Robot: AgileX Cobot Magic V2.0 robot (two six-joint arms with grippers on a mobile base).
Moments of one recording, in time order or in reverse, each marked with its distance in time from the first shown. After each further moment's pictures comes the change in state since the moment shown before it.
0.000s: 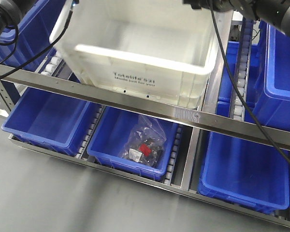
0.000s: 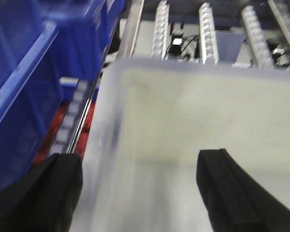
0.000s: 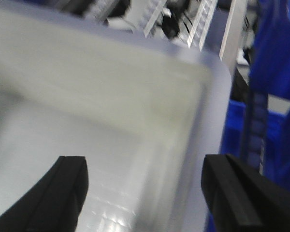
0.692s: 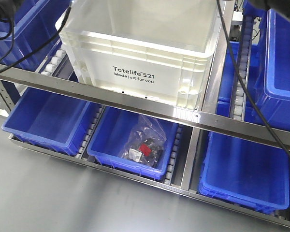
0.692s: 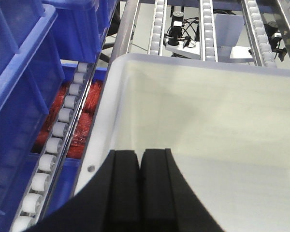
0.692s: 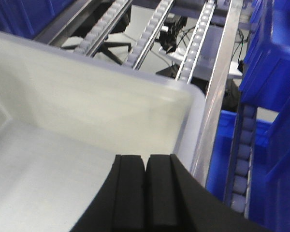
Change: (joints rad) left arm -0.003 -0.048 0.000 0.002 0.143 -0.020; right arm 0.007 -0.061 -0.003 -0.012 0.062 0.000
